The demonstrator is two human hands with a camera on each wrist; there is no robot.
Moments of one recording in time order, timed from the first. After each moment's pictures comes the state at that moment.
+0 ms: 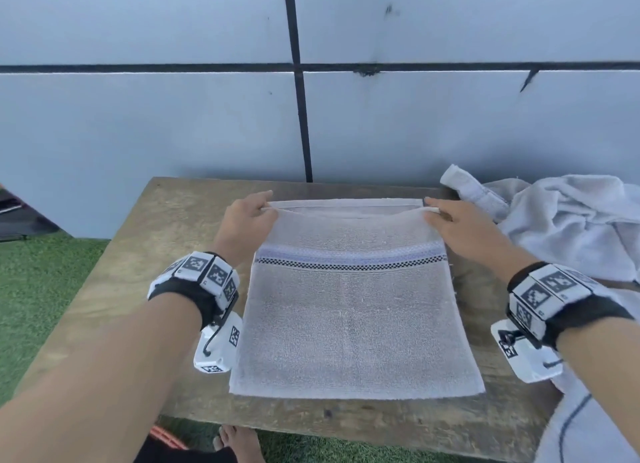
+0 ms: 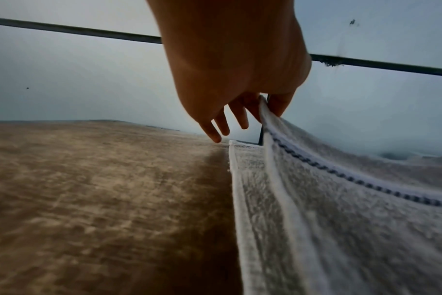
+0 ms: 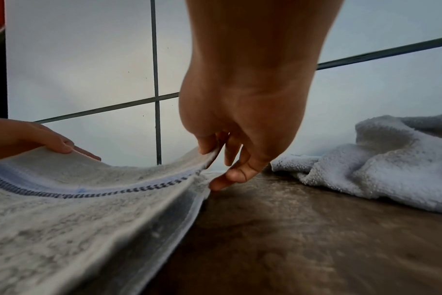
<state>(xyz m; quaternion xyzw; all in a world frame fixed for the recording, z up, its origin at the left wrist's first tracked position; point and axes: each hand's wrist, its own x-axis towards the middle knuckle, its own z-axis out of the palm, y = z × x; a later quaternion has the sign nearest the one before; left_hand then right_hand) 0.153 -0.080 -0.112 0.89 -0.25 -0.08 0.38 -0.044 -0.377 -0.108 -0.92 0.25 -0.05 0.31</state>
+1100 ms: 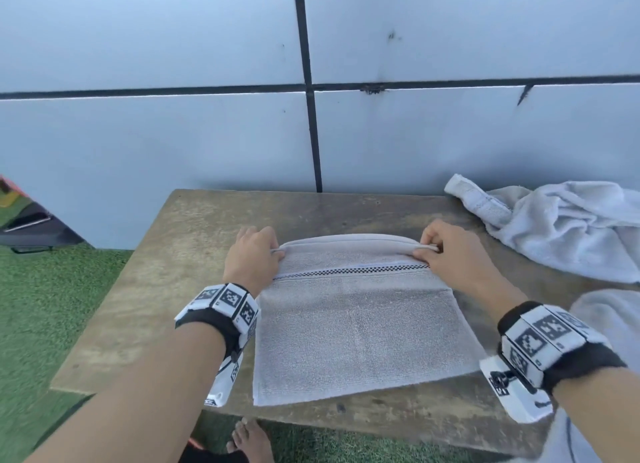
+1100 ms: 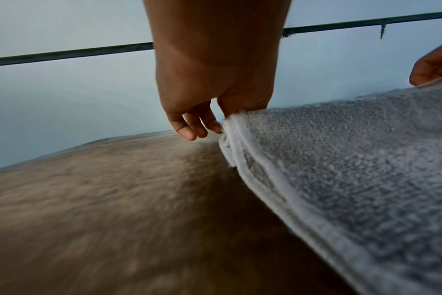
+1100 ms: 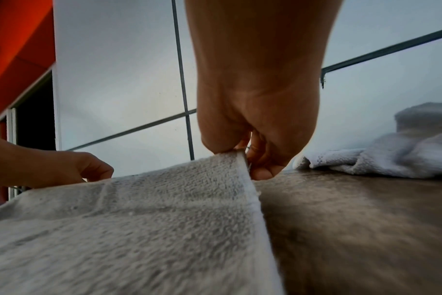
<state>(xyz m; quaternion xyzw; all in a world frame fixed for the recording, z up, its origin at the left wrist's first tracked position) 0.122 -0.056 -0.123 0.96 -0.23 -0.05 0.17 -0.062 -0.333 -0.118 -0.91 0.27 -0.09 0.29</state>
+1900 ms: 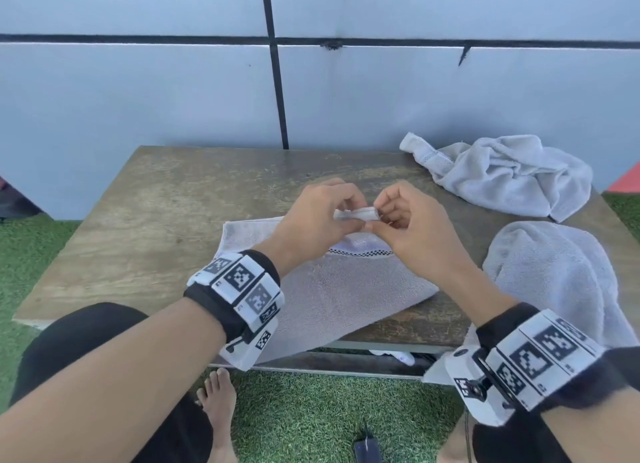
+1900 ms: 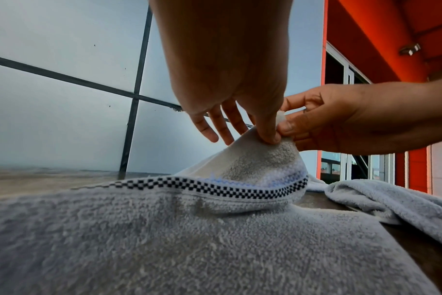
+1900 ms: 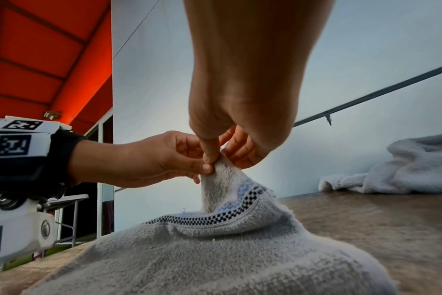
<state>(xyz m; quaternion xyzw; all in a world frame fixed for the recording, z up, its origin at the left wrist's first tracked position) -0.025 -0.121 -0.083 0.76 -0.50 -0.07 0.41 -0.157 -0.254 -0.081 -0.84 0.16 -0.21 0.48</state>
